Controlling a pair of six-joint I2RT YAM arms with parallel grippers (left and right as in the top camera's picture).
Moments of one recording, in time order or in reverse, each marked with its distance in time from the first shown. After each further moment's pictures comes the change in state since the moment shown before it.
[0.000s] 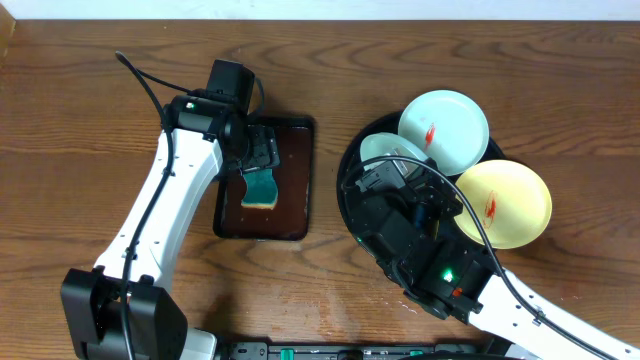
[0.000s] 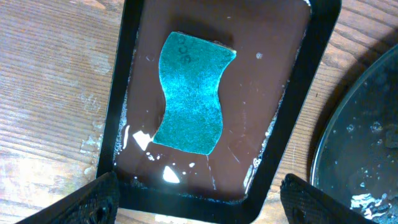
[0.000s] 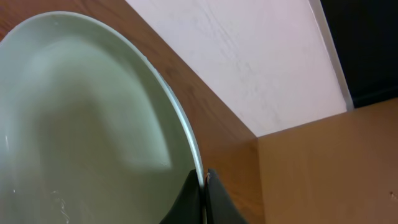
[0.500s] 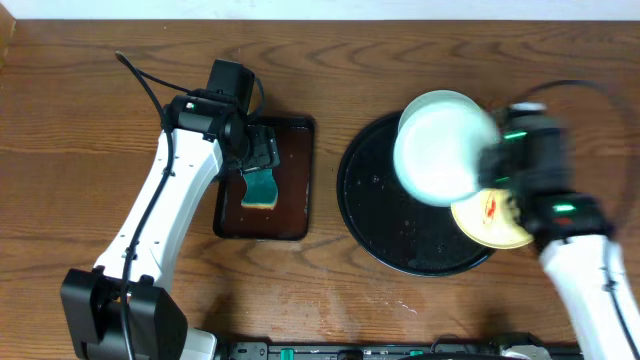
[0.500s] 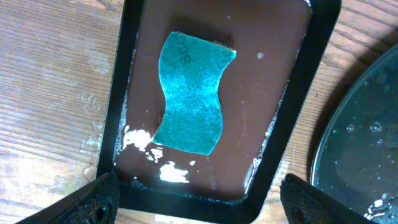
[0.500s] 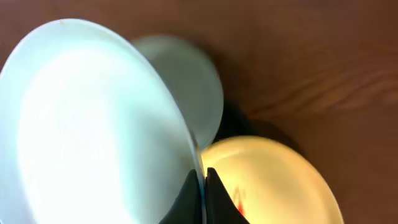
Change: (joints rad) left arm 0.000 0.000 0.000 0.000 0.000 0.000; right arm -0.981 -0.030 0.036 -0.027 -1.120 0.339
